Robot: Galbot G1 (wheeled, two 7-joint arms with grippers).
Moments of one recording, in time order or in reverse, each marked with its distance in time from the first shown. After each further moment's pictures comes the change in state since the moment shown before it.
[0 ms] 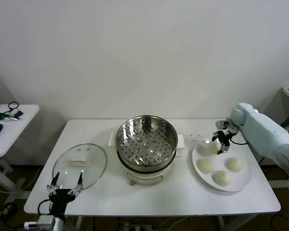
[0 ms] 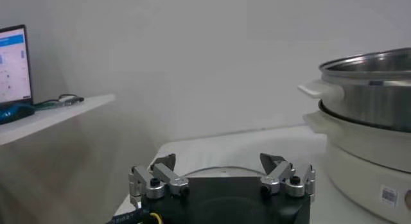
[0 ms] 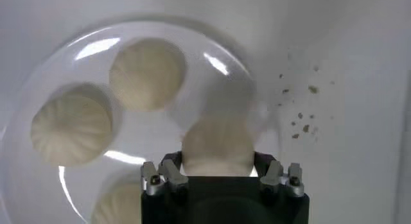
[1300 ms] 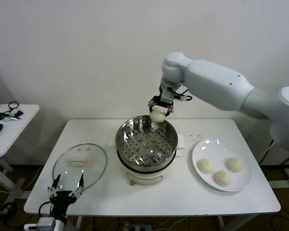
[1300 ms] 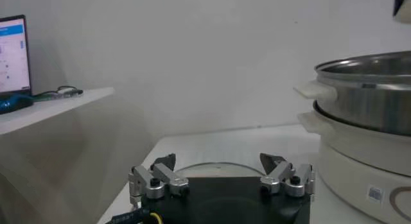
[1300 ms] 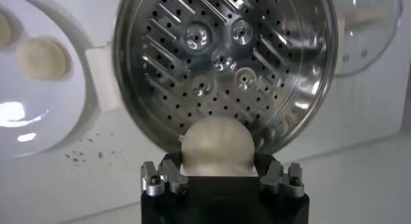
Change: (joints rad) left arm 0.024 -0.002 0.006 -0.027 -0.022 0.022 -0.010; right arm 0.312 0.360 -0.215 0.318 -0.232 0.449 0.059
